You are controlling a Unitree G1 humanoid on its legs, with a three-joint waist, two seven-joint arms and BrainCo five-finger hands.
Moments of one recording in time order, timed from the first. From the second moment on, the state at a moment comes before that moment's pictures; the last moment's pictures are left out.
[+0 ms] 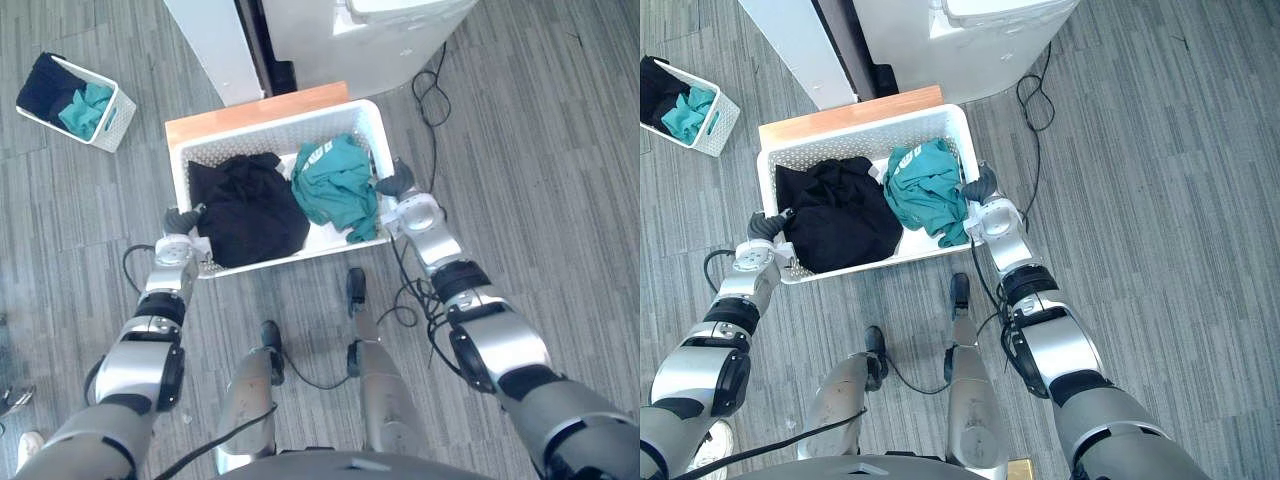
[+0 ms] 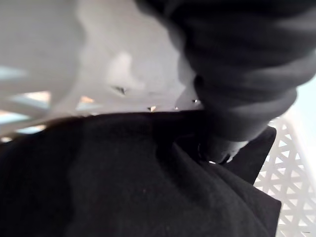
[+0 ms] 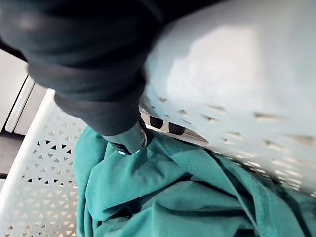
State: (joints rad) left arm -0.71 0.30 0.06 0.97 -0.23 0.00 0.23; right arm -0.87 -0.27 0.19 0.80 -0.13 0.07 -0.12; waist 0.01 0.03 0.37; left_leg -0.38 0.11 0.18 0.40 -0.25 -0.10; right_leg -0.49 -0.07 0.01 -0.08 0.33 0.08
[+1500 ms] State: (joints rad) left arm 0.25 0.19 0.02 0.41 -0.33 0.00 0.08; right arm -0.10 -0.32 0.25 0.30 0.20 0.09 0.00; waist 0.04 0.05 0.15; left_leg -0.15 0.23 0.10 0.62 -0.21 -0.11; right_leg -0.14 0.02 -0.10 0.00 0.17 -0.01
